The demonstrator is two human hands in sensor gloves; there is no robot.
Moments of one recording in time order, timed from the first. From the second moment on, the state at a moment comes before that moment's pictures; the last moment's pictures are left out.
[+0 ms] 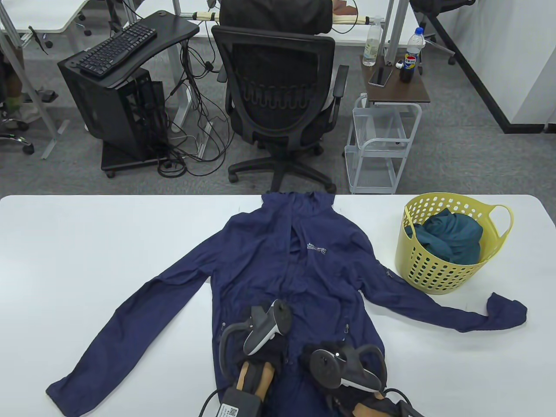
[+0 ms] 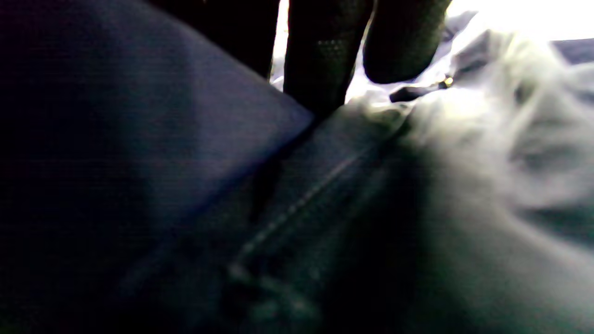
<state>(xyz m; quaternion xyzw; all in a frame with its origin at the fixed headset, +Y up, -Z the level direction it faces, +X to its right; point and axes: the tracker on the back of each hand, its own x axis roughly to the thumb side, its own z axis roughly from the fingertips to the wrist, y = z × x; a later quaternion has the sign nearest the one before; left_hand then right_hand) -0.060 -0.762 -0.333 -0.15 0.00 0.04 0.99 0.106 -0.772 -0.281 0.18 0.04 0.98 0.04</state>
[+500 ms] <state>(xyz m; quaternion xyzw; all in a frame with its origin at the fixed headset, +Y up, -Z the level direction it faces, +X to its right) -0.040 -0.780 -0.333 -0.24 -0.03 0.03 0.97 0.127 -0.773 -0.303 0.13 0.03 0.99 0.06</state>
